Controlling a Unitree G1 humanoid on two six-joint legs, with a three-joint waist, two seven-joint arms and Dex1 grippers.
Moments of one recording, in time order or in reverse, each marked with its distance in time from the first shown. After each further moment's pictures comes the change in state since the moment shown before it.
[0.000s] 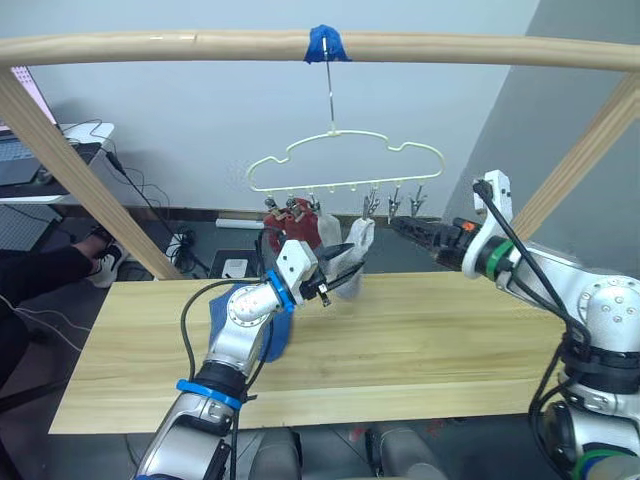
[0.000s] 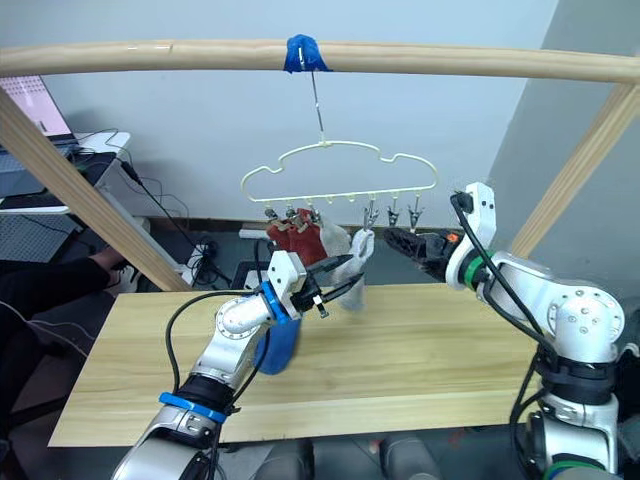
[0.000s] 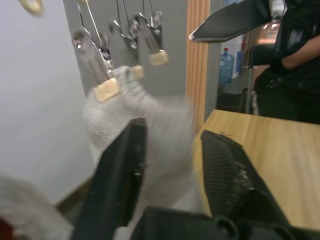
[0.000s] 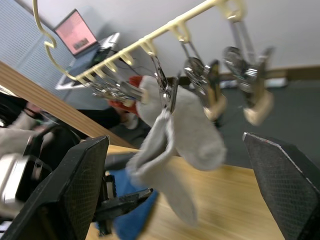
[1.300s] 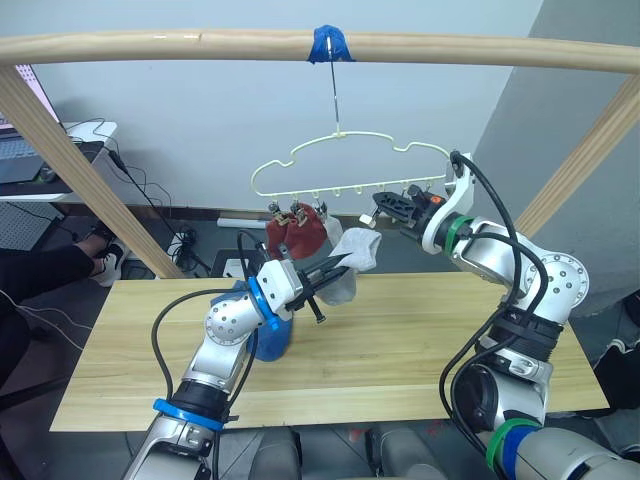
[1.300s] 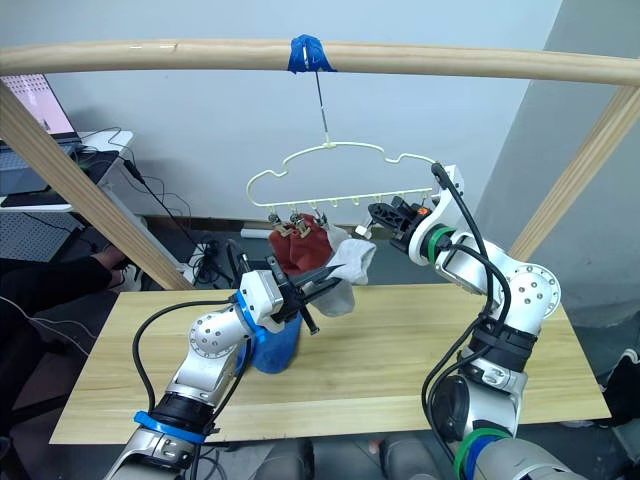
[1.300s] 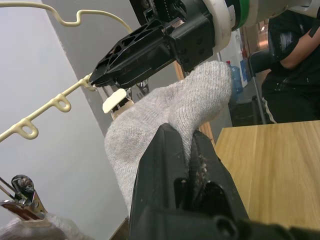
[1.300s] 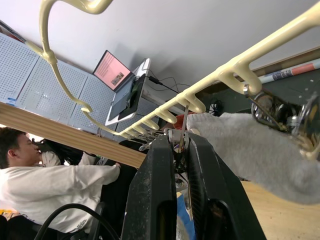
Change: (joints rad) left arm 0.125 0.096 0.015 -0.211 0.069 -0.261 0.029; right arm -0.268 0.520 -0.285 0.229 -0.087 0.170 -0.205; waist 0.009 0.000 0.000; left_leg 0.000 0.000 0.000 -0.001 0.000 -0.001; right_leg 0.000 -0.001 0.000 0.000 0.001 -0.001
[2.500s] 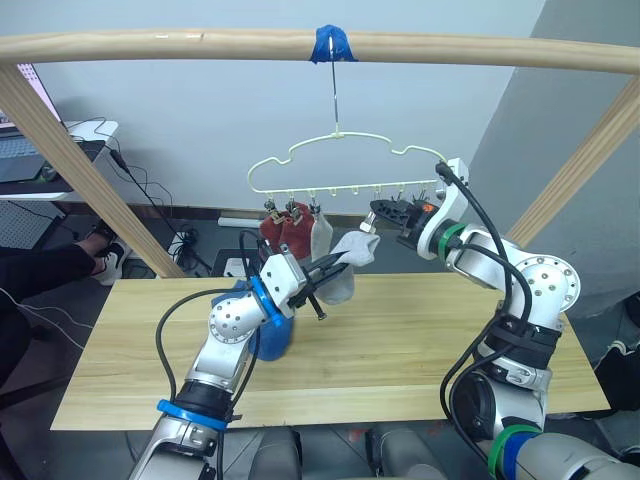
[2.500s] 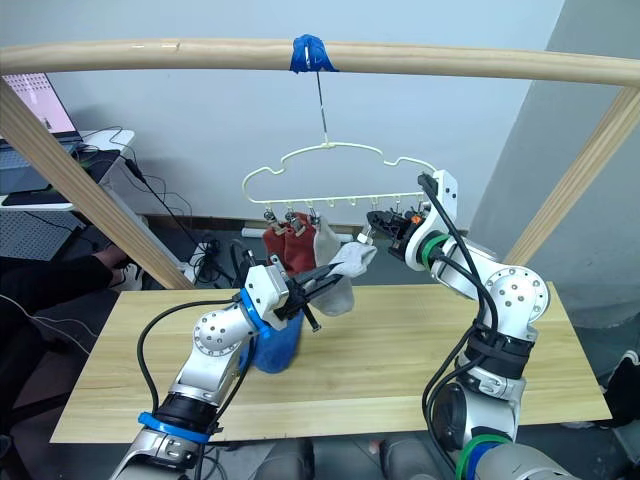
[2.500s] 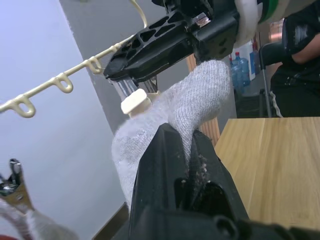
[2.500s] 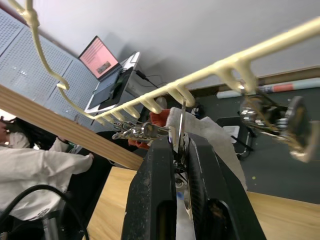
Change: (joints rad) left arm 0.005 -0.008 0.022 -0.011 0.031 0.056 0.013; right arm 0.028 0.009 0.051 -0.088 -0.401 0.028 0.336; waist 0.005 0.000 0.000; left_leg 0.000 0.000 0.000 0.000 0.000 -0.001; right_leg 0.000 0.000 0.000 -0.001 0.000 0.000
